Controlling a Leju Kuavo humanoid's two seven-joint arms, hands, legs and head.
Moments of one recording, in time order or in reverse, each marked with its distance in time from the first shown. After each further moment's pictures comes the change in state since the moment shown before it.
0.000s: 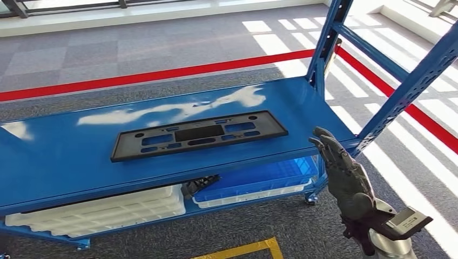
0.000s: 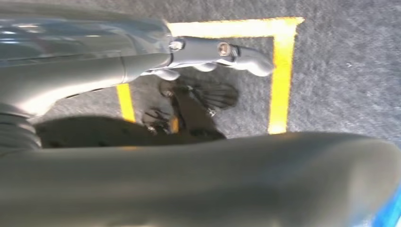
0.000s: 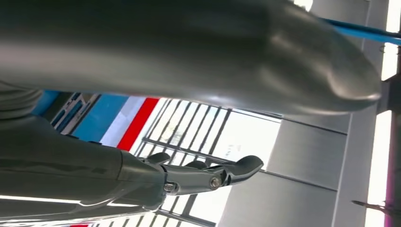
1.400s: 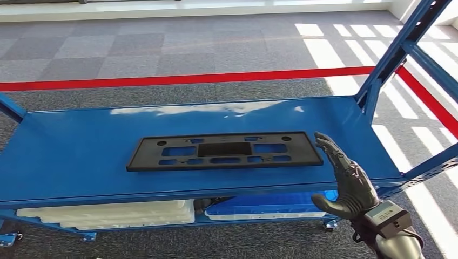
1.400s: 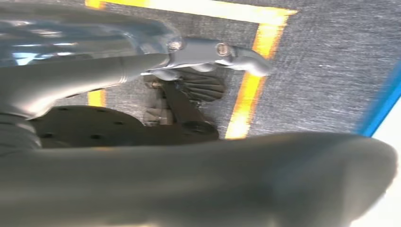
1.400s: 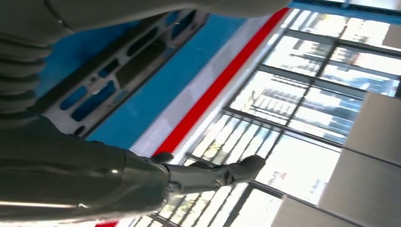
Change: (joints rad) left arm -0.003 0.003 0.026 0.000 0.012 -0.005 -0.031; right arm 0.038 -0.089 0.027 -0.017 0.072 -0.137 0.124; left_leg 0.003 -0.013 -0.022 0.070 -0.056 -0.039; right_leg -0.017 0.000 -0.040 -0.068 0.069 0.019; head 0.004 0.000
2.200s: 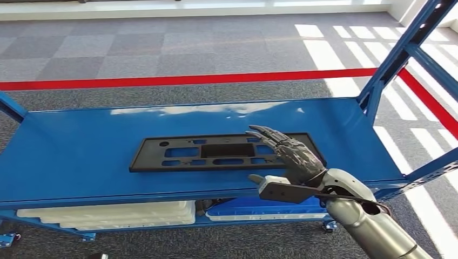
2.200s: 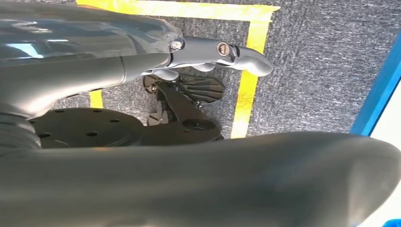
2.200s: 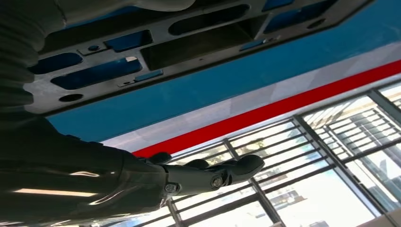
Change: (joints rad) left arm -0.013 -0.004 -0.032 0.000 -0.071 -0.013 -0.004; right arm -0.373 -0.094 0.342 0.284 0.463 -0.105 0.213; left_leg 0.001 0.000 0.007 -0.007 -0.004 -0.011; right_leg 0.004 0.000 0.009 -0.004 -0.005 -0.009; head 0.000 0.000
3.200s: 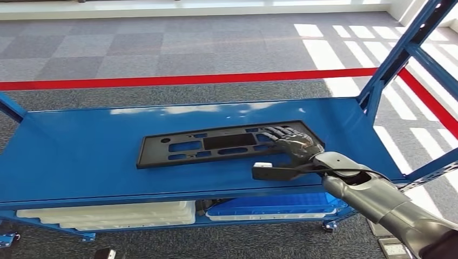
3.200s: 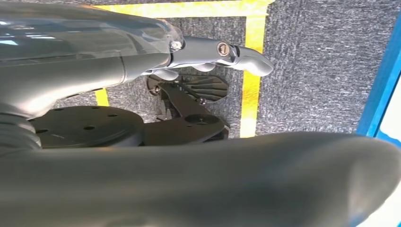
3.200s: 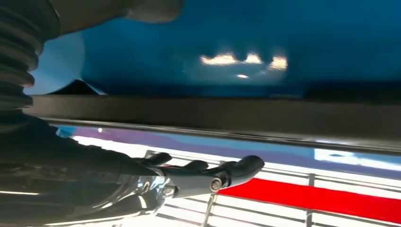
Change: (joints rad) left arm -0.015 -0.004 -0.052 0.001 -0.023 0.000 0.029; right arm -0.358 -0.127 0.396 0.510 0.164 -0.098 0.221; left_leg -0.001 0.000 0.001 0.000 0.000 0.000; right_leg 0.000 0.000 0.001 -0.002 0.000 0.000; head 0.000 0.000
